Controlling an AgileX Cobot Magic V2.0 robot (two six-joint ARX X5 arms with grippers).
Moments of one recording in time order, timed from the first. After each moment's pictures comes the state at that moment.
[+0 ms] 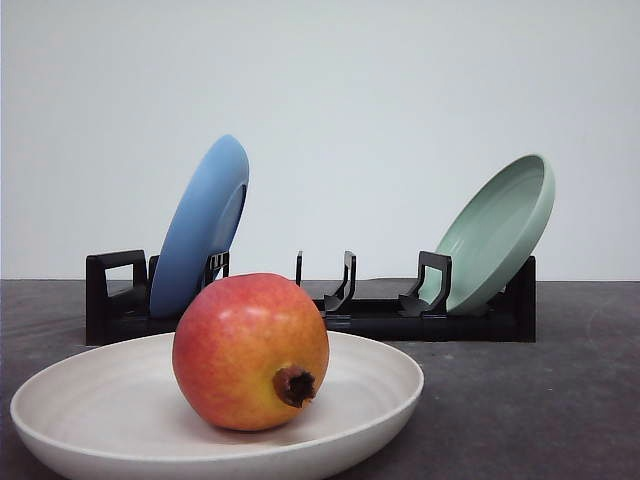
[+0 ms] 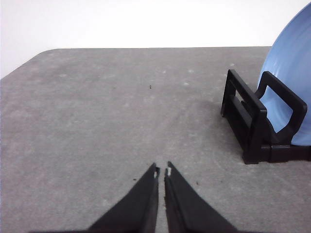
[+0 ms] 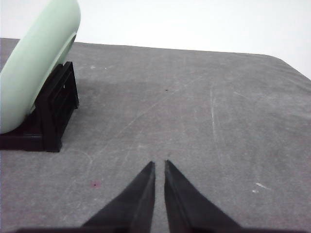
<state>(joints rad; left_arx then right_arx) 0.02 0.00 0.02 -0.18 0.00 0.03 -0.04 0.00 0.02 -0.17 0.00 -0.02</state>
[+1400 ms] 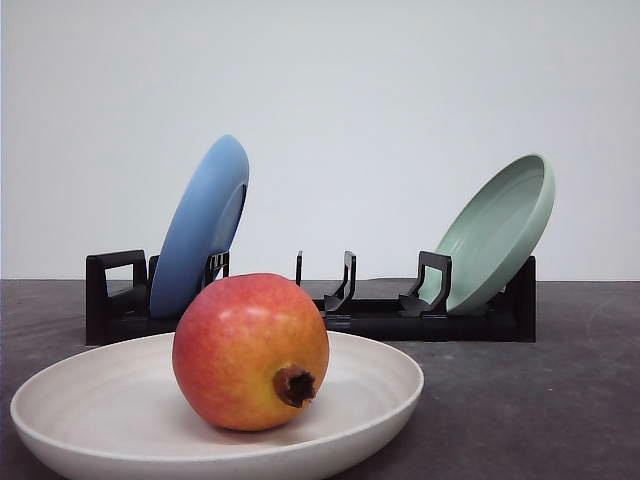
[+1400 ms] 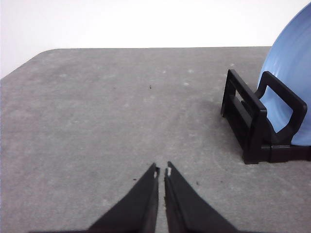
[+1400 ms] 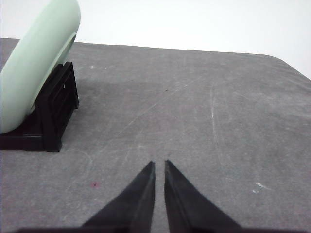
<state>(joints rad) 0.02 0.00 0.02 -0.18 0.00 0.03 -0.04 0.00 0.02 -0.17 0.00 -0.02</state>
